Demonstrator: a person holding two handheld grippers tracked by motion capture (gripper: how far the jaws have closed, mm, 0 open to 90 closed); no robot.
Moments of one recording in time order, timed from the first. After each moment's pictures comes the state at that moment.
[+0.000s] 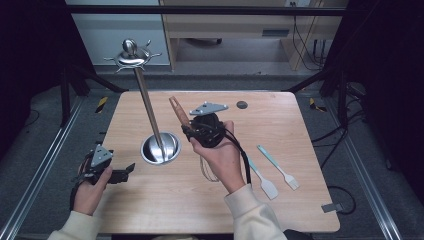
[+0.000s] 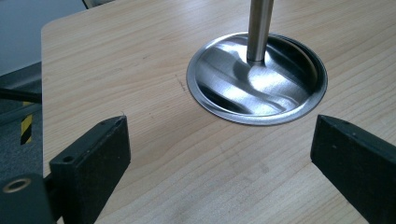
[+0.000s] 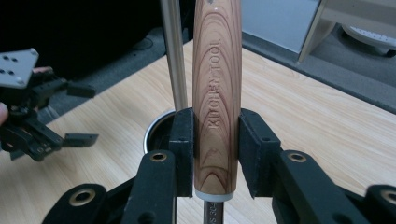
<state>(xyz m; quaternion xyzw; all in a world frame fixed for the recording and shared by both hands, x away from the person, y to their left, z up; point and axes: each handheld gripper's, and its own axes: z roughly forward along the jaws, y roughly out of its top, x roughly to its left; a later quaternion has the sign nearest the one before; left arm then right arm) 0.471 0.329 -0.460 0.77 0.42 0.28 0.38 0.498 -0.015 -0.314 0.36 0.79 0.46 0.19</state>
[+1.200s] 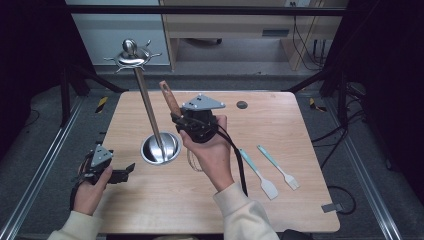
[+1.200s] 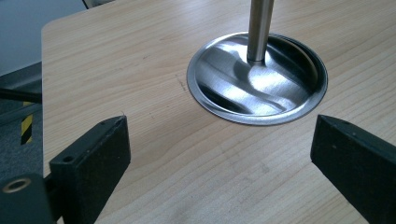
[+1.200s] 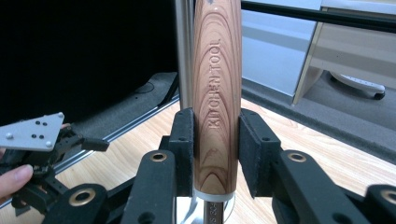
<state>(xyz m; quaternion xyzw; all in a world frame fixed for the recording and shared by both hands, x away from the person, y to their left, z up) 0.471 0.329 -0.460 0.77 0.42 0.28 0.38 0.491 0.004 -0.290 0.34 0.74 0.53 0.23</state>
